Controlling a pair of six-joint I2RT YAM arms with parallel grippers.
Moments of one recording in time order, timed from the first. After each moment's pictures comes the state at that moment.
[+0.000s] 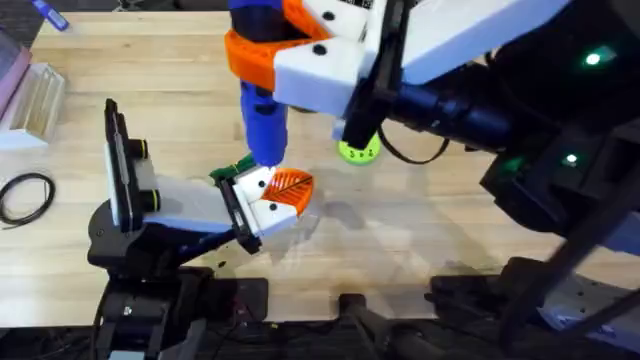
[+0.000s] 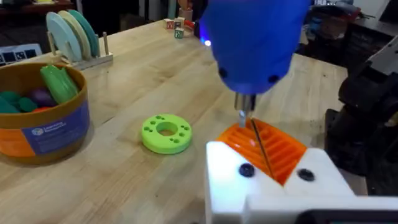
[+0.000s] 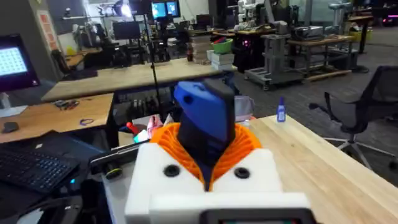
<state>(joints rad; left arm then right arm) -0.04 0.01 0.01 -0.10 1.06 -0.06 0.83 1.12 0.77 0.56 -0.42 0.16</state>
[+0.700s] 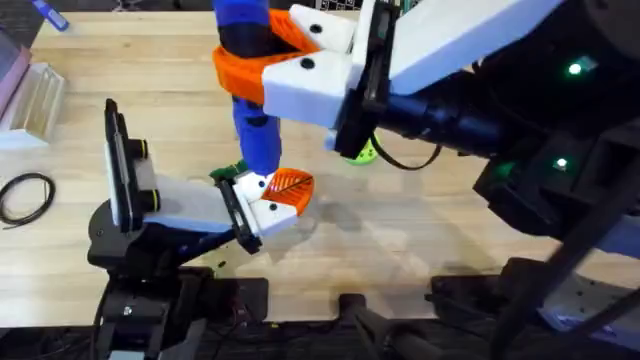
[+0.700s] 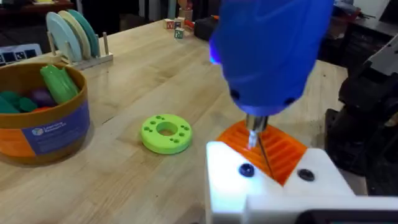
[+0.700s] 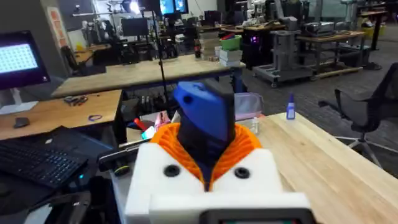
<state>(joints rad) -0.04 0.01 0.01 -0.10 1.06 -0.06 0.86 1.13 0.77 0.56 -0.42 0.16</state>
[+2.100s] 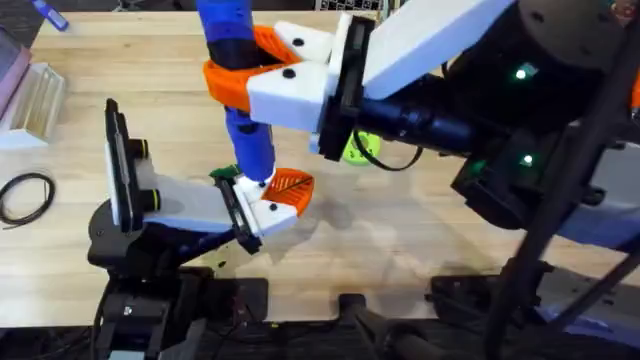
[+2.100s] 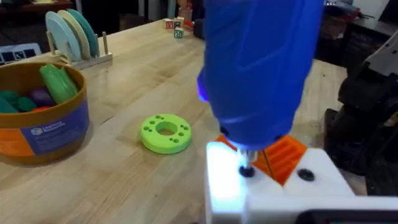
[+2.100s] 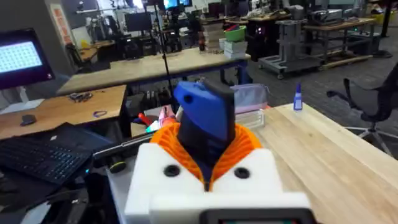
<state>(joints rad) -0.04 0.01 0.01 -0.10 1.06 -0.07 0.88 1.20 0.77 0.60 -0.42 0.18</state>
